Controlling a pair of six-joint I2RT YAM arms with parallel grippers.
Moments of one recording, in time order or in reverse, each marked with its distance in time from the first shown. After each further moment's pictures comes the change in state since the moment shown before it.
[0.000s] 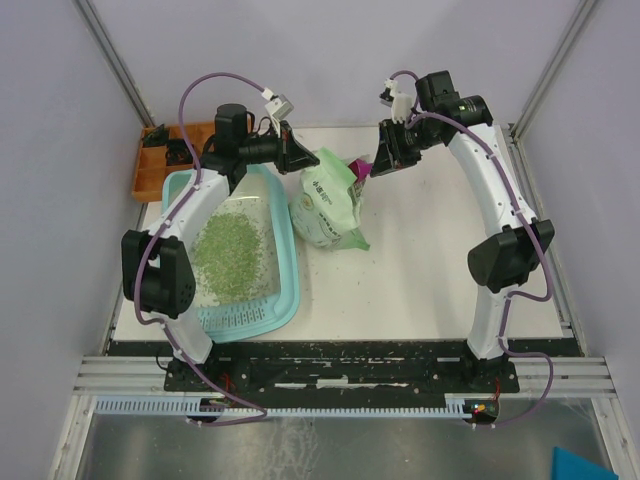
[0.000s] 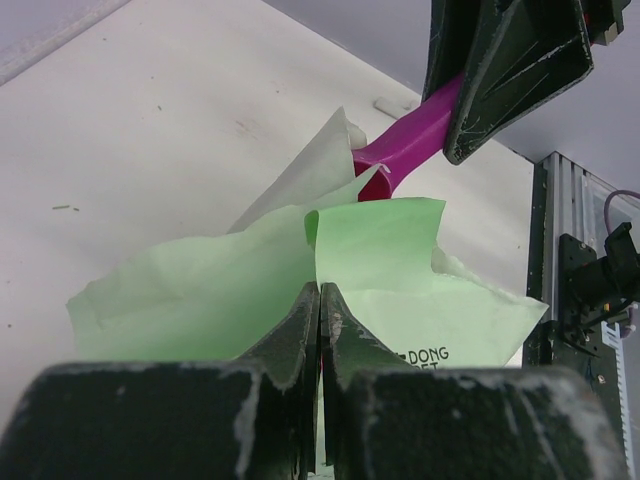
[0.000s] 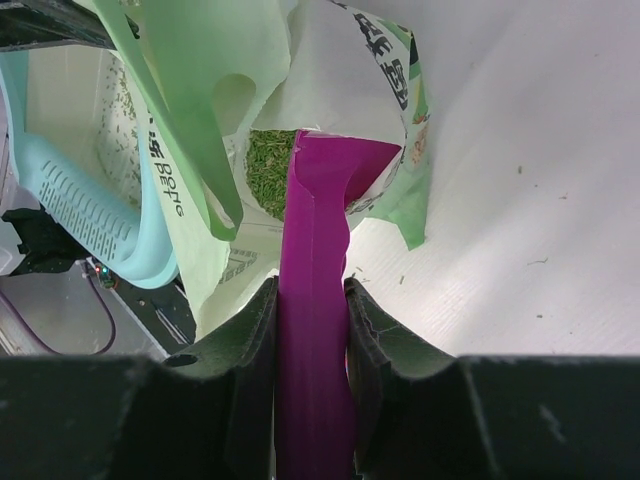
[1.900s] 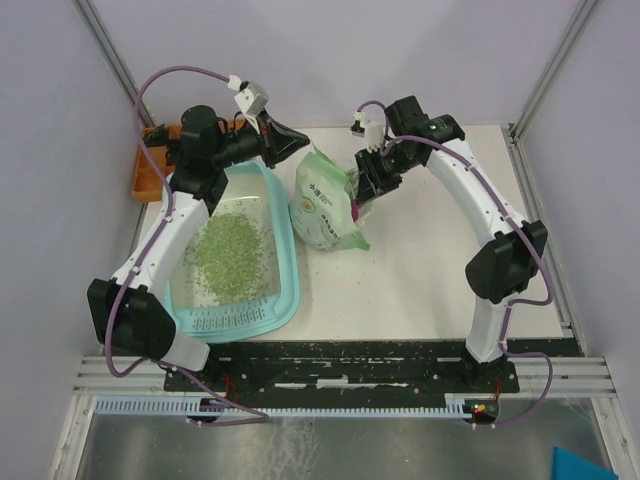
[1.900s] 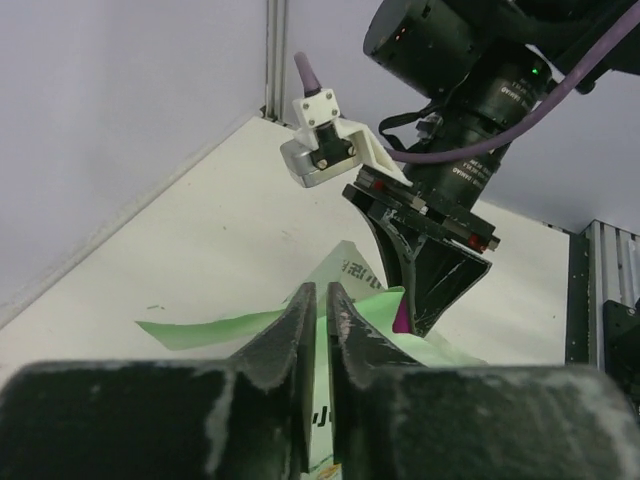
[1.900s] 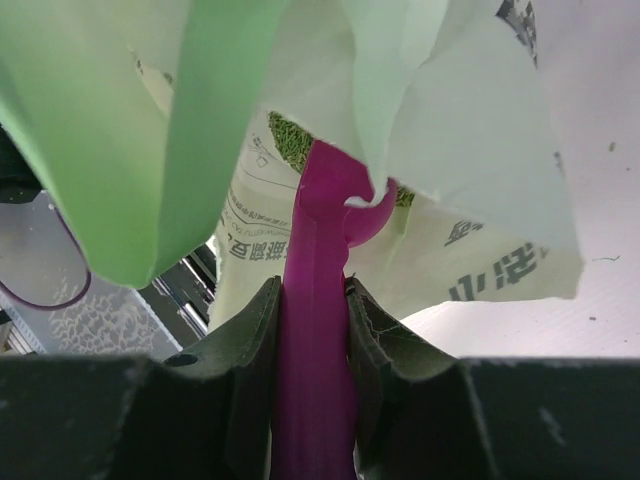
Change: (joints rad) left arm -0.006 -0.282 -0.107 0.196 -0.128 -0.058; right arm 0.121 -0.071 -0.212 0.036 0.013 -0.072
